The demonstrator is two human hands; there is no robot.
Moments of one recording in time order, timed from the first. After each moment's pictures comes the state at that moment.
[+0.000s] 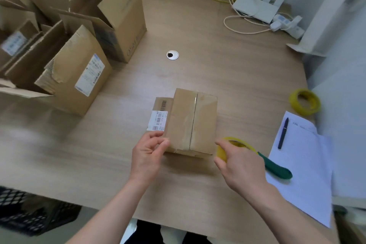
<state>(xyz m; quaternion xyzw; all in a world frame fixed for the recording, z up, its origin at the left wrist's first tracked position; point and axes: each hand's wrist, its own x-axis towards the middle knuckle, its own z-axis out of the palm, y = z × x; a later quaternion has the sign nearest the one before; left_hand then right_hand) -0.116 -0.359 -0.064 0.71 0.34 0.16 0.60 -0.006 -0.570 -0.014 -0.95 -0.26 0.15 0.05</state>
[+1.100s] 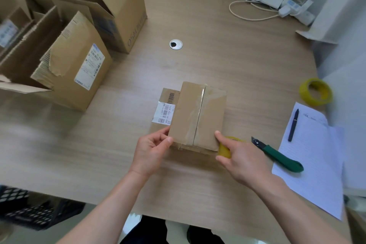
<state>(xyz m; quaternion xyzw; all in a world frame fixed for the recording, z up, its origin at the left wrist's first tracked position) -0.117 -0.336 -0.080 0.64 0.28 0.10 0.71 -0.001 -0.556 -0.033 -0.94 -0.25 0.24 0.05</state>
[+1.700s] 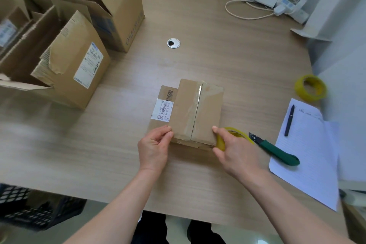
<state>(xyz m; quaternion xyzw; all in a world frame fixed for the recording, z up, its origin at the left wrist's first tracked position) -0.113 -0.360 -0.088 0.65 0.40 0.19 0.62 -0.011 -0.551 -0.049 -0.95 -0.24 0.17 0.08</state>
